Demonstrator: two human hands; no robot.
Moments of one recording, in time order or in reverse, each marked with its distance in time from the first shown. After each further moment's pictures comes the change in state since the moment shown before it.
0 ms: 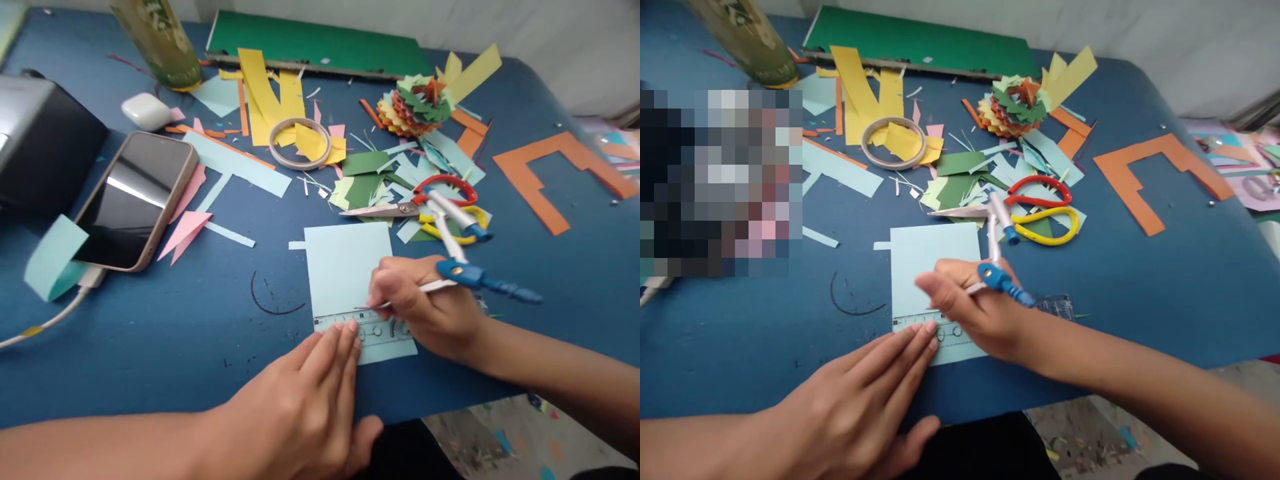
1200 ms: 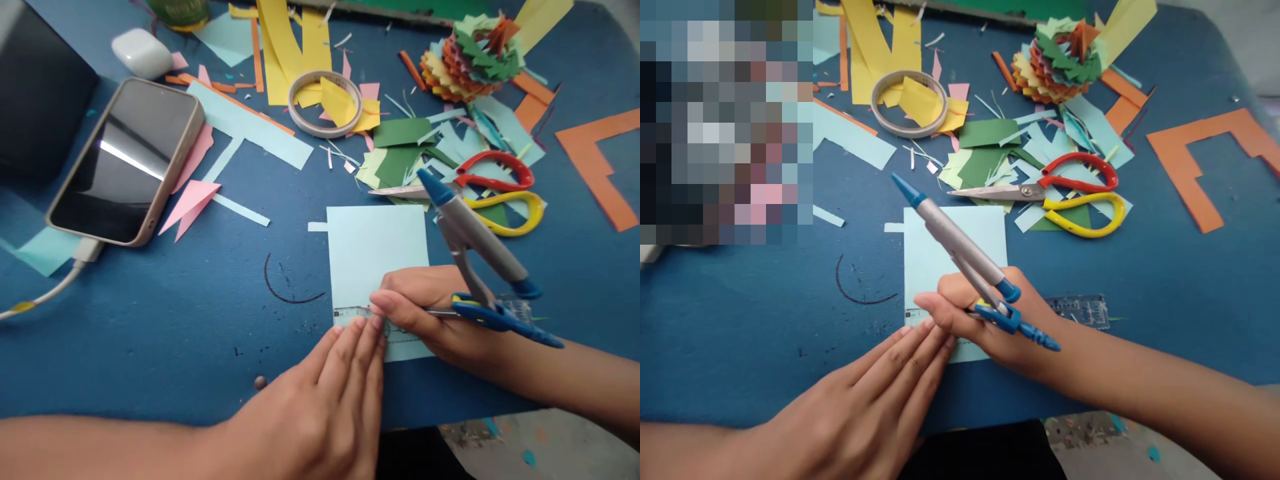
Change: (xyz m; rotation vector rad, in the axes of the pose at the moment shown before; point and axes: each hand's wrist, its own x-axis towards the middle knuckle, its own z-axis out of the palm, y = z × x) left_hand -0.008 0.003 -0.011 0.066 -0.272 0.102; right_hand 0.000 0.001 0.010 -0.206 -0.157 -0.031
